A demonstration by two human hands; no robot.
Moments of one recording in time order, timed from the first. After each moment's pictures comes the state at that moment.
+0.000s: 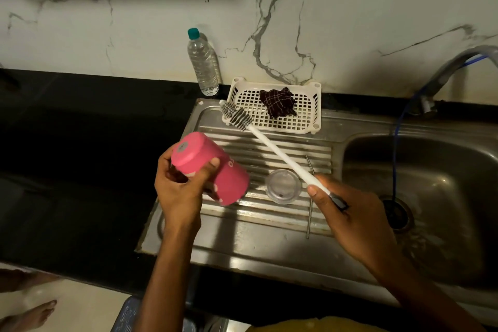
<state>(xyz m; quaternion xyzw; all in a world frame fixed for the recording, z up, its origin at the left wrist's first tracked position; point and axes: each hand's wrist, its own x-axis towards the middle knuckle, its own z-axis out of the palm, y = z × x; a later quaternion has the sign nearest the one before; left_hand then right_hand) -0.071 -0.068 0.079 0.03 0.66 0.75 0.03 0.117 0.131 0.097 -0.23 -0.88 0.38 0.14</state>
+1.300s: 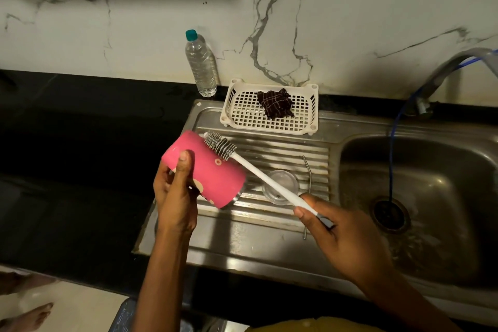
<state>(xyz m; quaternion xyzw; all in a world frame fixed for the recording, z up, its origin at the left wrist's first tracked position) -0.076 -0.073 0.076 -0.02 0.57 0.81 0.11 0.130 0.111 0.095 -0.17 -0.91 0.36 0.12</state>
